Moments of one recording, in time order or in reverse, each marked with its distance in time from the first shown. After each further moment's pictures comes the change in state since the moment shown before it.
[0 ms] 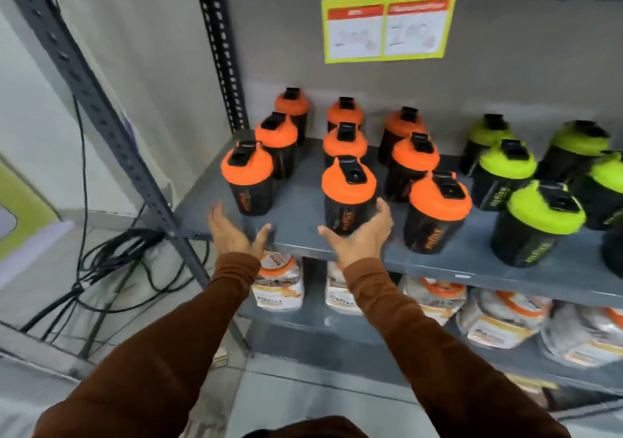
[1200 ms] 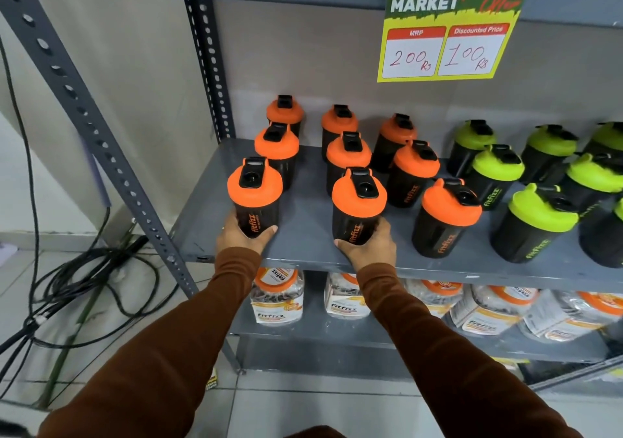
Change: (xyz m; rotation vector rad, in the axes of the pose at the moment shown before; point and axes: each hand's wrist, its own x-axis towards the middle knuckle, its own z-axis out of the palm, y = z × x) left_hand 0.054 -0.009 -0.006 0.012 -0.276 -0.142; right_hand 0.004 0.000 0.018 -0.293 0.031 0.182
